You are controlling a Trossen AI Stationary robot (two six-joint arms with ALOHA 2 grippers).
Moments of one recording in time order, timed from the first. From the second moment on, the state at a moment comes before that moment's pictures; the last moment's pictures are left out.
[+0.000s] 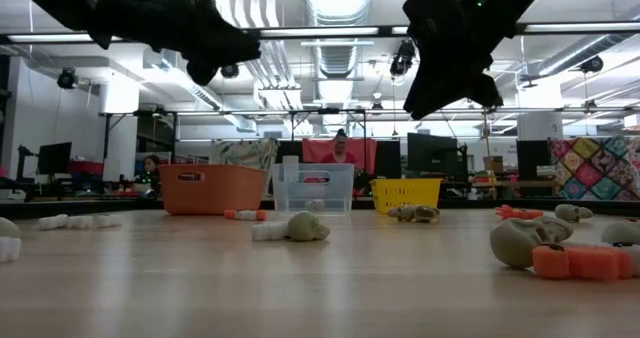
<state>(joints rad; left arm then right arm) 0.27 0.99 0.53 0.30 0.14 -0.14 0.05 1.35 0.89 -0.41 0.22 0.73</state>
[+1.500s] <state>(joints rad) 0.26 1.05 0.52 0.36 0.14 -0.15 0.05 1.75 1.17 -0.81 0.17 0.87</state>
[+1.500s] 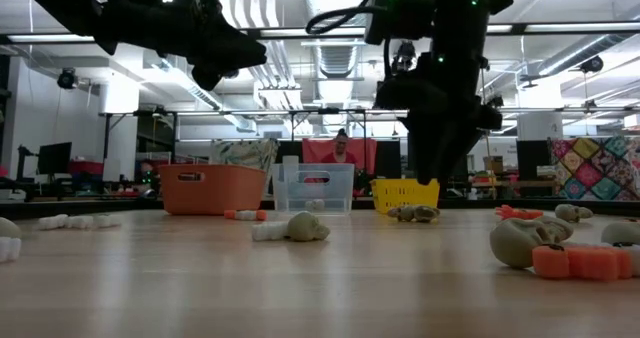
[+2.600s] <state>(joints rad) 0.26 1.05 0.52 0.36 0.14 -0.14 0.03 1.89 1.16 -0.72 0.20 0.90</state>
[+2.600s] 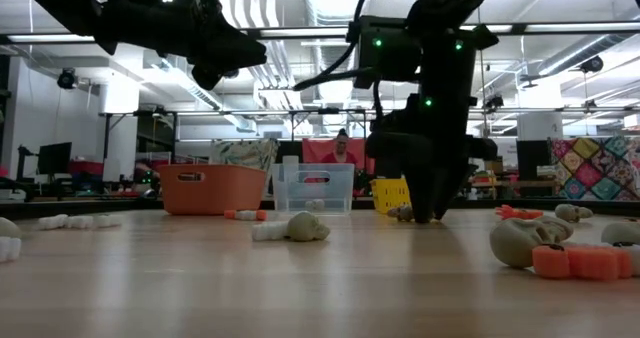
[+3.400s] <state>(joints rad) 0.26 1.05 0.52 0.36 0.14 -0.14 0.03 1.85 1.15 -0.73 0.15 0.76</state>
